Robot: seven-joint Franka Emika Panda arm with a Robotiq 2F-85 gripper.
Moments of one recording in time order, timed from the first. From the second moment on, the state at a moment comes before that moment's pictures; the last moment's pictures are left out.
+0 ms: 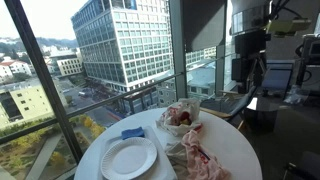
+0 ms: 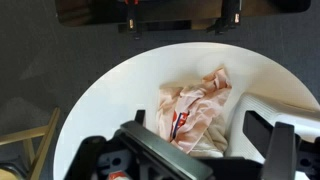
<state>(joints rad) -0.01 -0.59 0.01 -2.59 -0.02 1.91 0.02</state>
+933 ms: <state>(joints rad) -0.01 -0.57 0.01 -2.59 -0.02 1.95 0.04</state>
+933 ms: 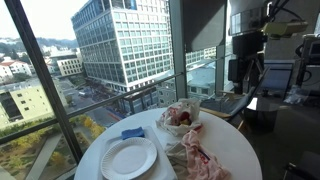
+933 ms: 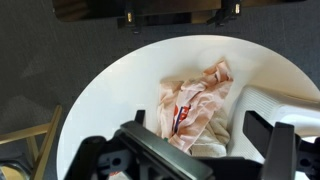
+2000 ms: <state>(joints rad) 0.00 0.27 0.03 -2.30 0.09 2.55 0.44</state>
